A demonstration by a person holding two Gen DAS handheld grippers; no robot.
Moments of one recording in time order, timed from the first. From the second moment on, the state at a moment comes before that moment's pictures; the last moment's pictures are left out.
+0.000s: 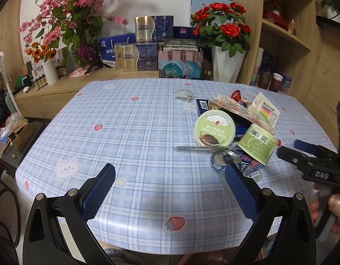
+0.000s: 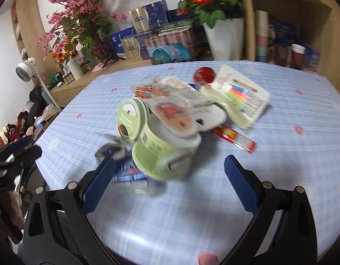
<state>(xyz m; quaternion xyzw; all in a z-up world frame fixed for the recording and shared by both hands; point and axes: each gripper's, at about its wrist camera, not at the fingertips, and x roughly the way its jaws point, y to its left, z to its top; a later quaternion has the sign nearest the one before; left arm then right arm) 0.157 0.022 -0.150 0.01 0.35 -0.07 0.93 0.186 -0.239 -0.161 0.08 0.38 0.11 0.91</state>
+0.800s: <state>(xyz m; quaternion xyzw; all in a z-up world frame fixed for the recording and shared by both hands) 0.169 -0.007 -0.179 0.00 0.39 -0.12 0.91 0.200 -0.259 -0.184 0.14 0.43 0.10 0.89</state>
